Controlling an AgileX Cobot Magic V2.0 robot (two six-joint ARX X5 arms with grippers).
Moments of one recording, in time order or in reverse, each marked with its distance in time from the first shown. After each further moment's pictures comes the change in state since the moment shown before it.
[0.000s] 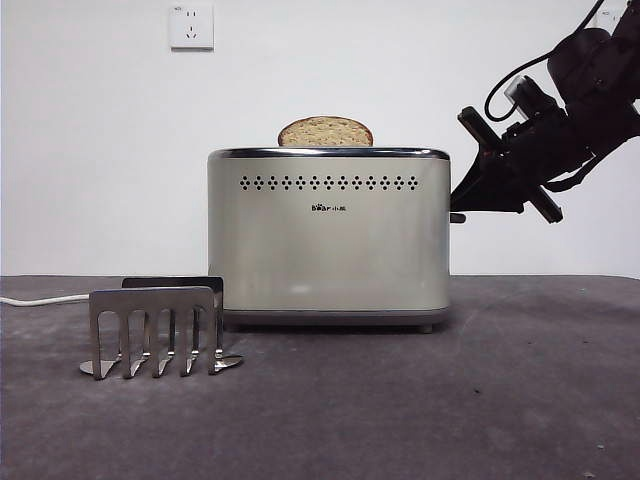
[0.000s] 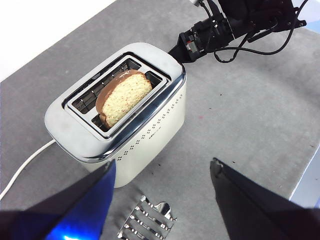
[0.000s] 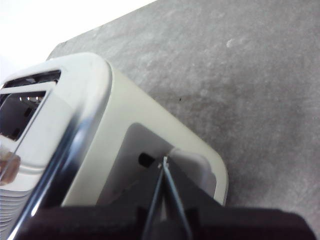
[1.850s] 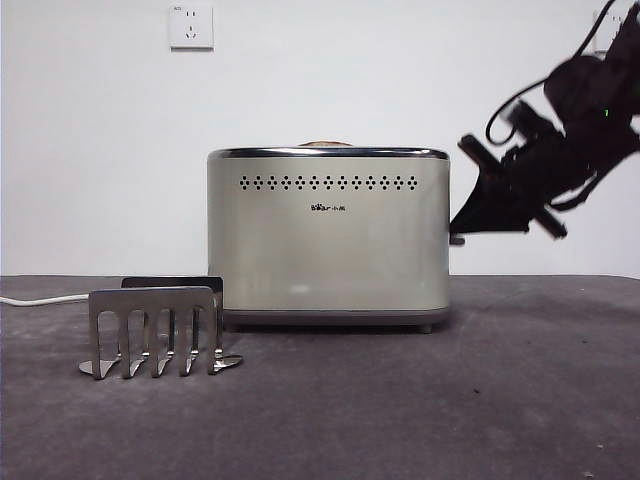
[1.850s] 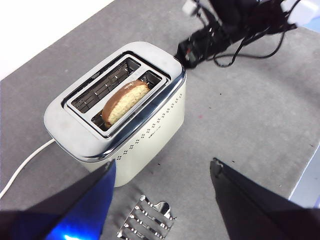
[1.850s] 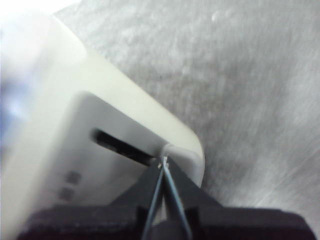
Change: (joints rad) left arm 0.000 0.000 0.000 -0.003 0.000 0.000; right arm -0.006 0.028 0.016 -0.065 0.029 -0.090
